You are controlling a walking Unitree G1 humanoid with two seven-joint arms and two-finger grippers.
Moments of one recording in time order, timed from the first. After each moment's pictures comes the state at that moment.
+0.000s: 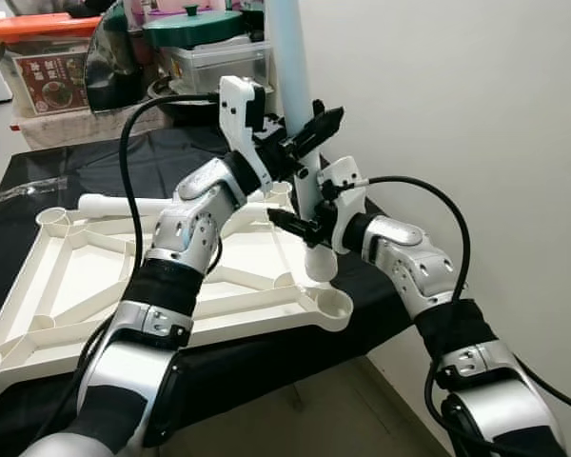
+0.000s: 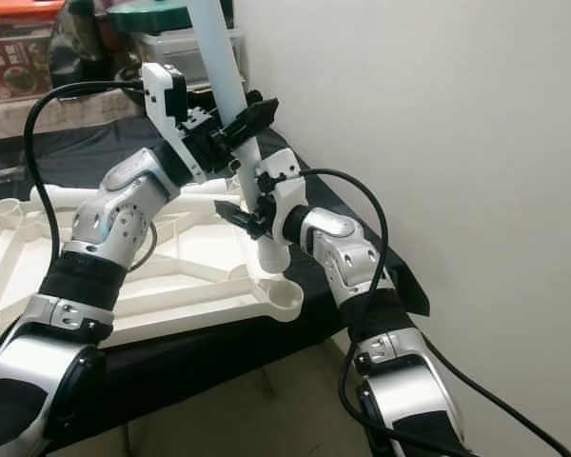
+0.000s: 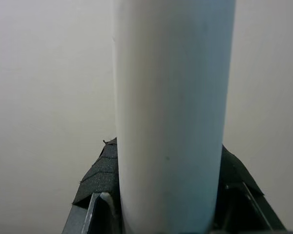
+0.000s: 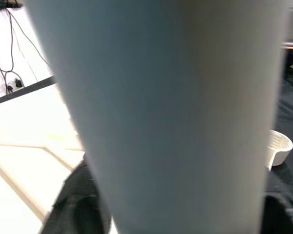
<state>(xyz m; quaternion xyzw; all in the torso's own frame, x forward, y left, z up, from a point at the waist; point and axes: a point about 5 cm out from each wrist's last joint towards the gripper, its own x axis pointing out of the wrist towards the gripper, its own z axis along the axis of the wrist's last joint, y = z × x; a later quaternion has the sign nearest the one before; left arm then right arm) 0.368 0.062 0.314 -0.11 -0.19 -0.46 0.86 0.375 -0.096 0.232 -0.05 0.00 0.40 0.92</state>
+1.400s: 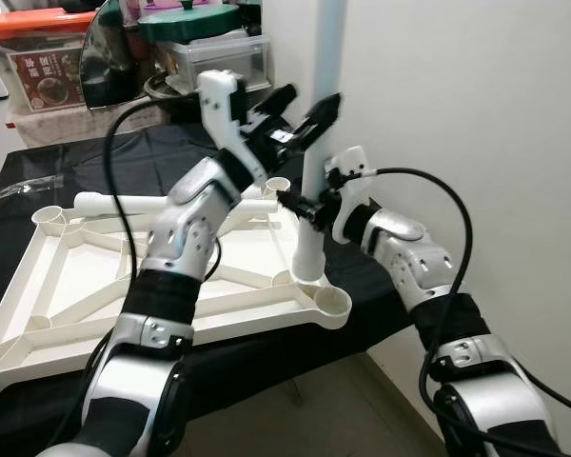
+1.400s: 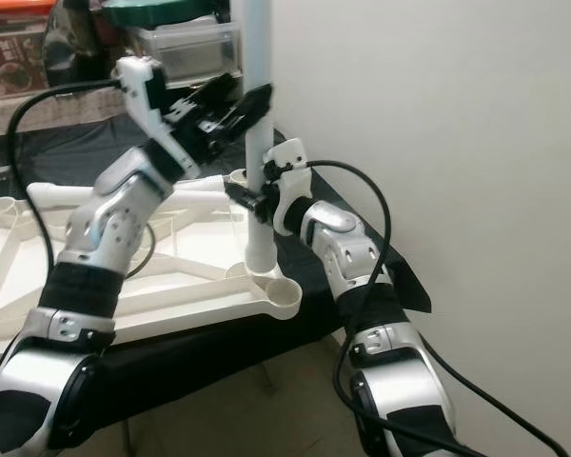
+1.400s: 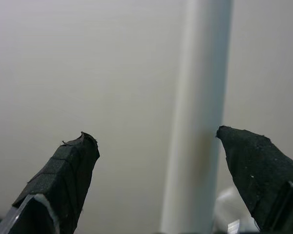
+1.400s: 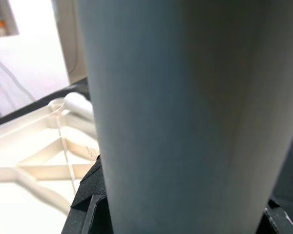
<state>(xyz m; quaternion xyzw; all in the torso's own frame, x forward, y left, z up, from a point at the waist) 0.358 0.091 0.308 -0.15 -0.22 -0.38 0.89 0.384 -0.109 0.247 -0.01 -0.05 0.35 0.94</state>
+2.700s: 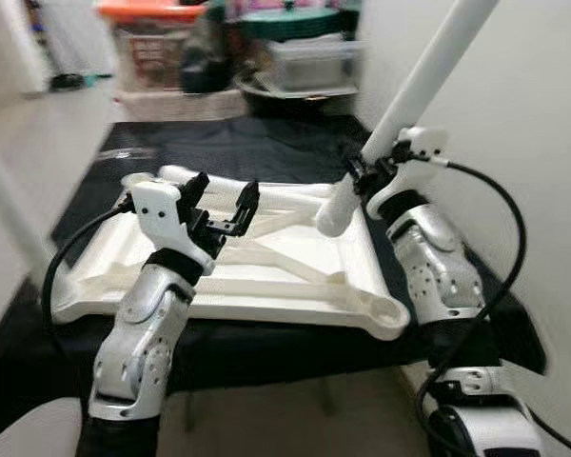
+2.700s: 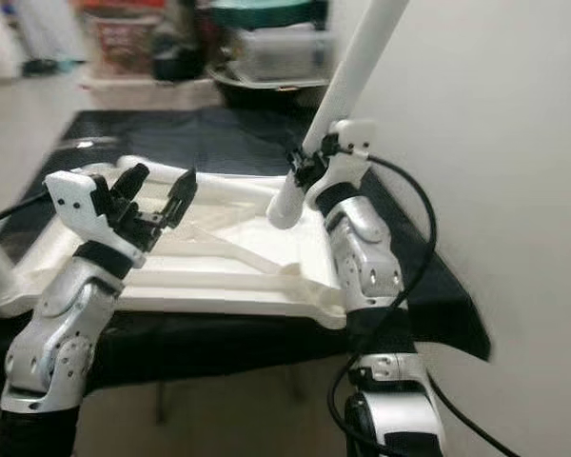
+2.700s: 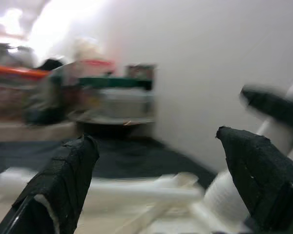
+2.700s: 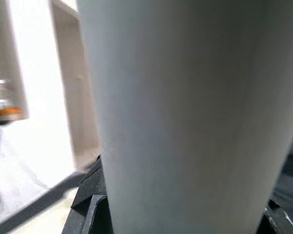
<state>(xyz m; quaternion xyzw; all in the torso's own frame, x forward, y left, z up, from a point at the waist) 0.288 0.128 0.230 -0.10 -0.16 -0.16 0.97 0.362 -0.138 0.272 0.08 -0.20 0.18 0.96</state>
